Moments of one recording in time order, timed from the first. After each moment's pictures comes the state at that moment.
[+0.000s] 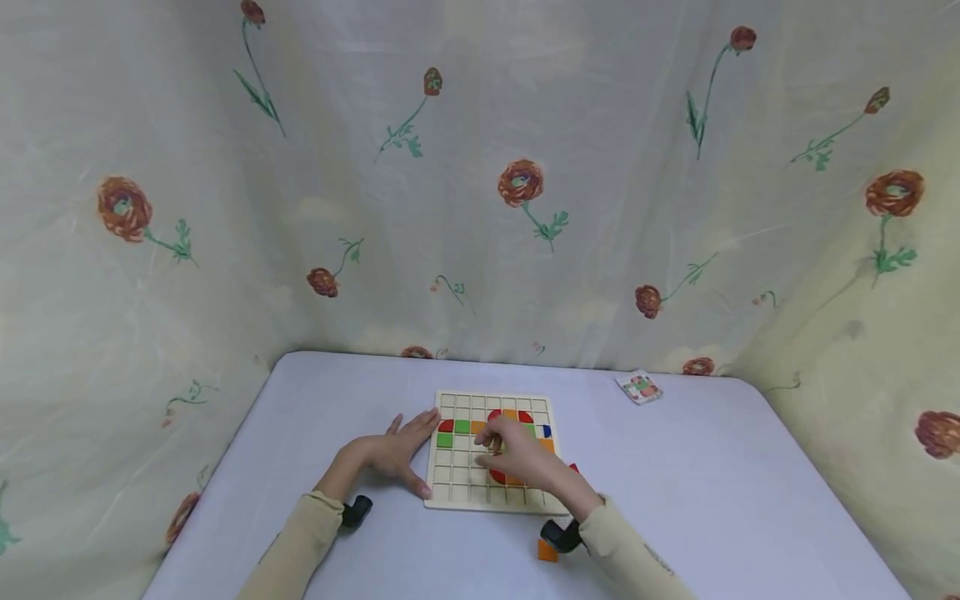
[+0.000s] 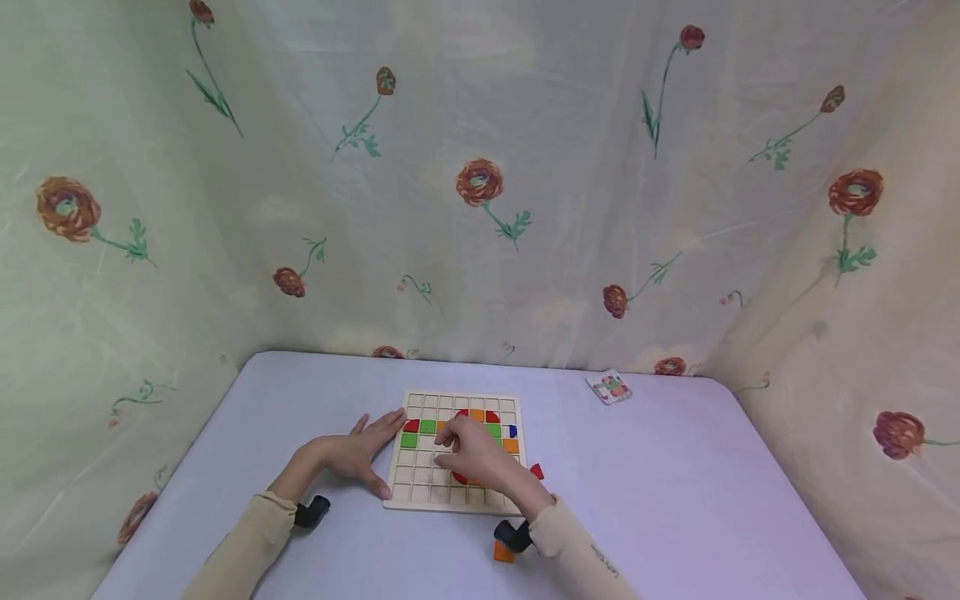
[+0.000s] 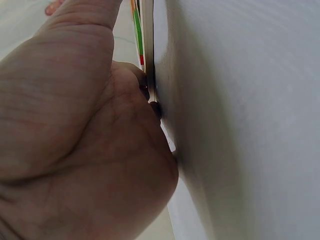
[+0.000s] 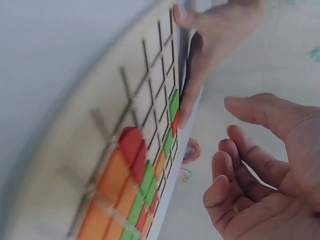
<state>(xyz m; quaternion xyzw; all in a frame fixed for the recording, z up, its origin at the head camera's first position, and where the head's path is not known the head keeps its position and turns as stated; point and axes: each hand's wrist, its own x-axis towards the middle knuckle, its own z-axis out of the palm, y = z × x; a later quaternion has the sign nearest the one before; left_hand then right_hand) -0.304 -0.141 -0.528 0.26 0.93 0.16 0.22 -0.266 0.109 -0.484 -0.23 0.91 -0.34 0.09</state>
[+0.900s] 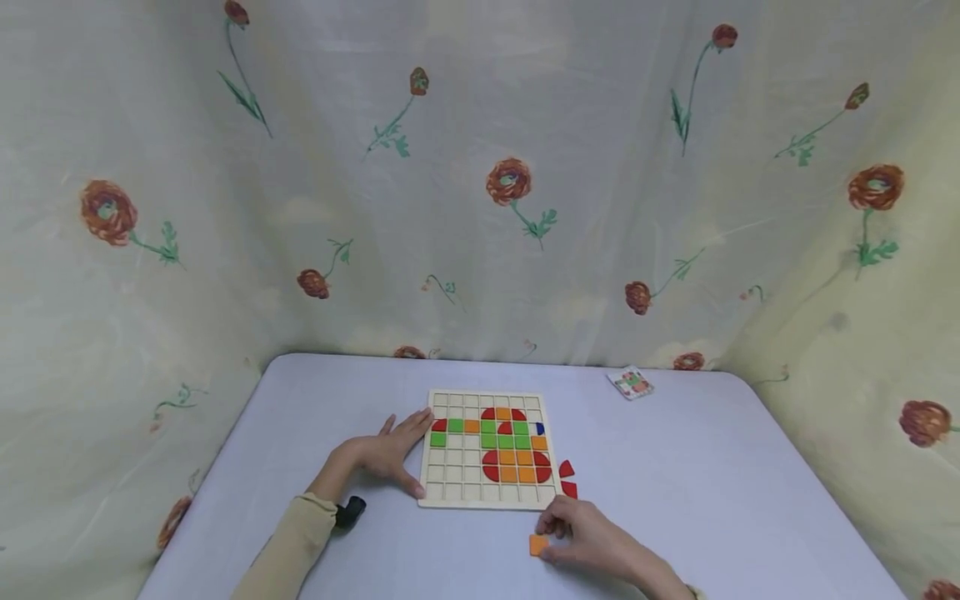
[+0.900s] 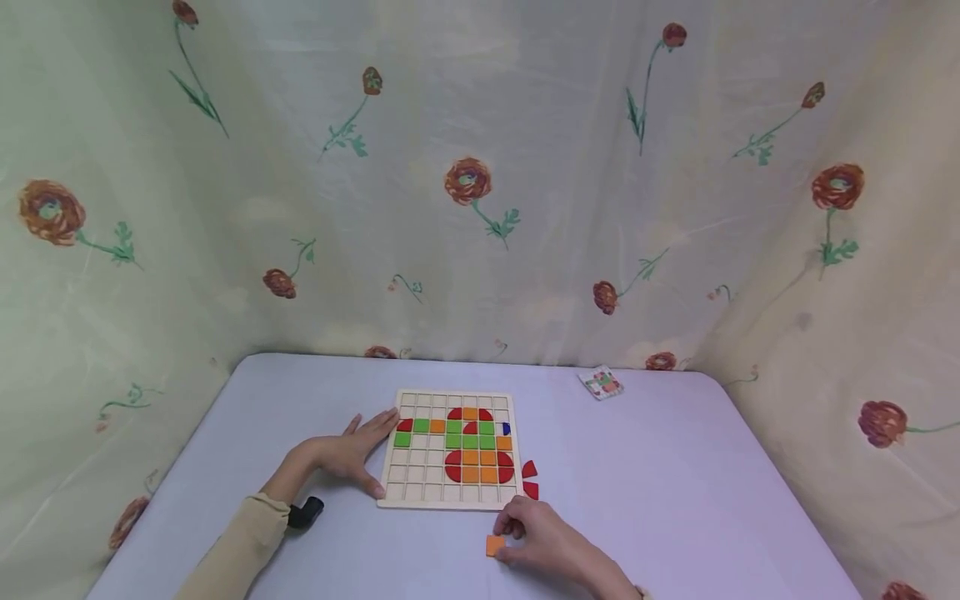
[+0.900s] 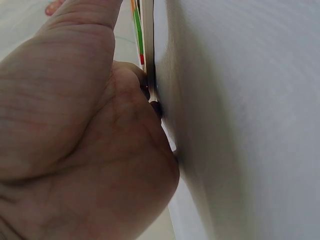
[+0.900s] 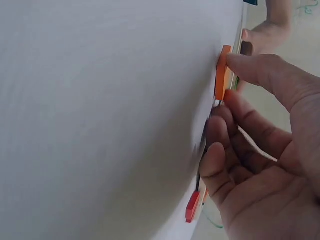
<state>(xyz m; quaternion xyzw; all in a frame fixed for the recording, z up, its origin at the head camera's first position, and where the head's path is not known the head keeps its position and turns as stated) -0.302 -0.140 -0.530 0.26 0.93 0.17 0.22 -0.185 0.211 -0.526 -0.22 0.90 -0.34 0.17</state>
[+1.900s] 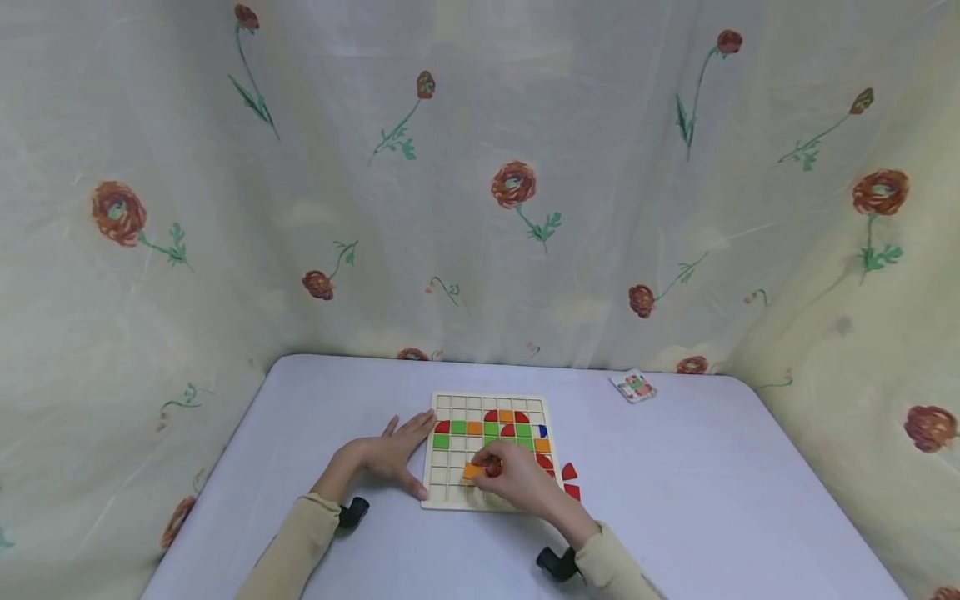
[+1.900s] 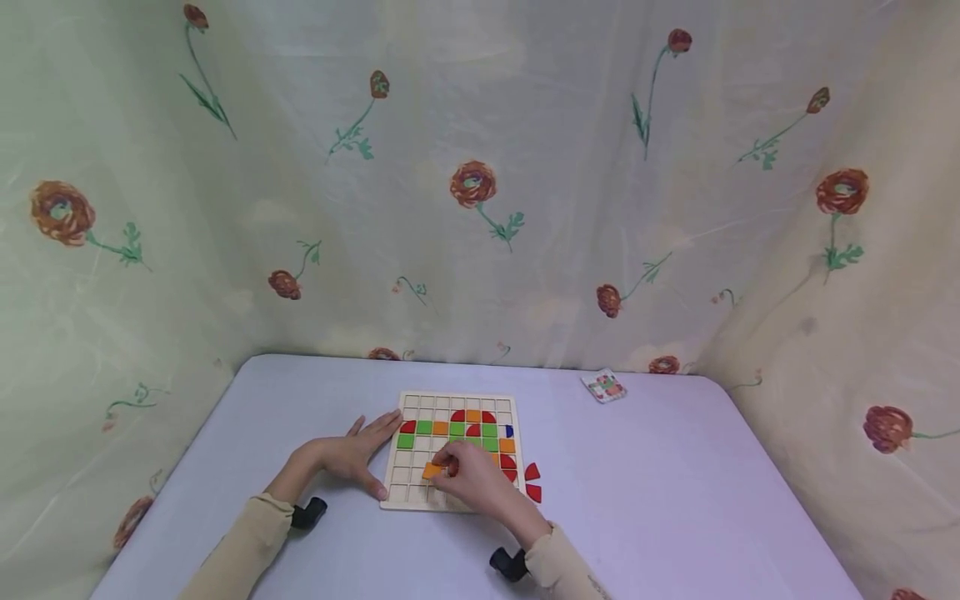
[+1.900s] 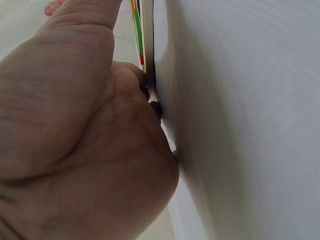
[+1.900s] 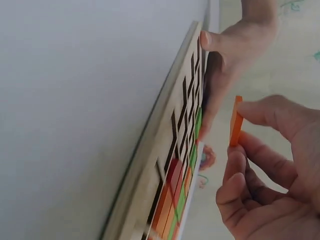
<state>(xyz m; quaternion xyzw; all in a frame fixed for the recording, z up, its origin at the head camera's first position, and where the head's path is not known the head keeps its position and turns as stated) -0.301 -0.141 -0.528 0.26 0.92 0.17 0.22 -0.243 0.116 -0.508 -0.22 0.90 -0.36 0.07</state>
